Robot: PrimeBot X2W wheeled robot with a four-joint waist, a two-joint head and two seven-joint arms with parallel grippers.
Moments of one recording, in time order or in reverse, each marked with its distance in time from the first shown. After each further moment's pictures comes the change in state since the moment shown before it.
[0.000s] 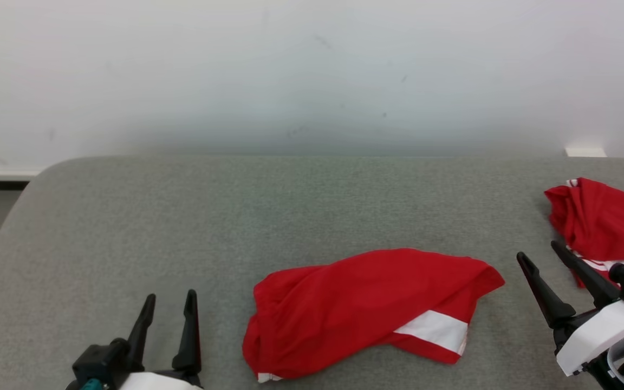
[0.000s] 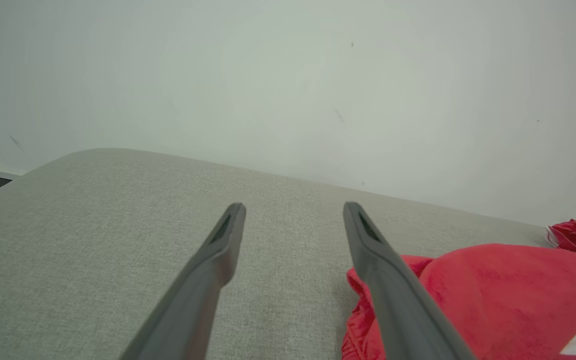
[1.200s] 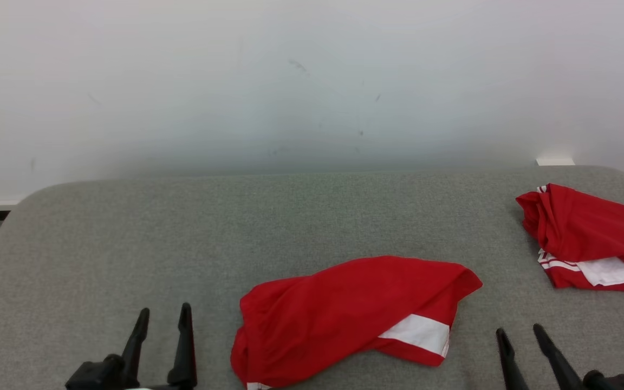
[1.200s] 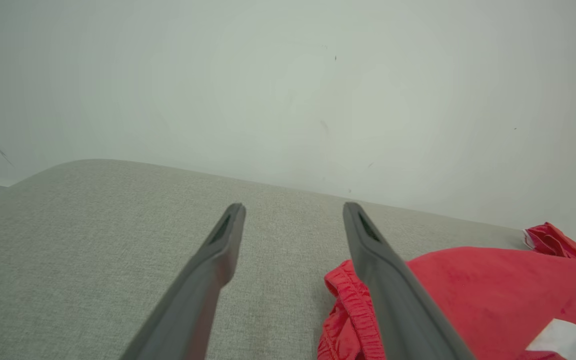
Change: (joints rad) left arm 0.068 0.000 0.006 -0.056 -0.007 0.020 0.000; right arm 0.489 0.387 -0.526 -0.244 -0.433 0.000 -0.042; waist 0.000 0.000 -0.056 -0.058
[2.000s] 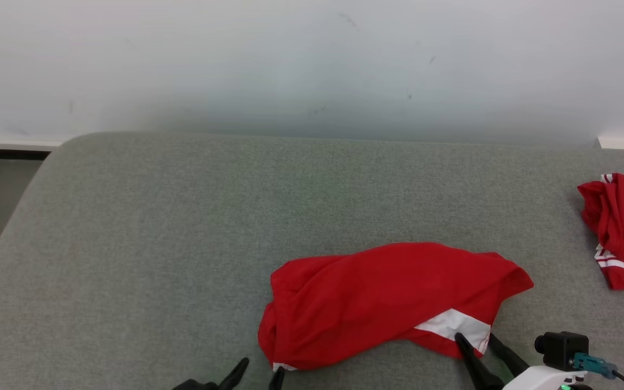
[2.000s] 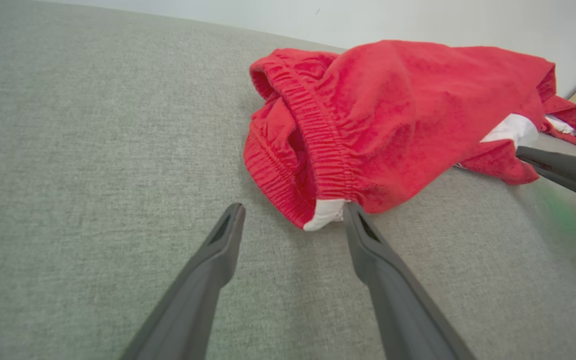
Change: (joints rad) left arm -0.045 0.075 -0.350 0.244 -0.065 -0.098 0.000; right arm -0.259 -0.065 0.326 0.349 0.410 0.000 0.176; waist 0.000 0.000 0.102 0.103
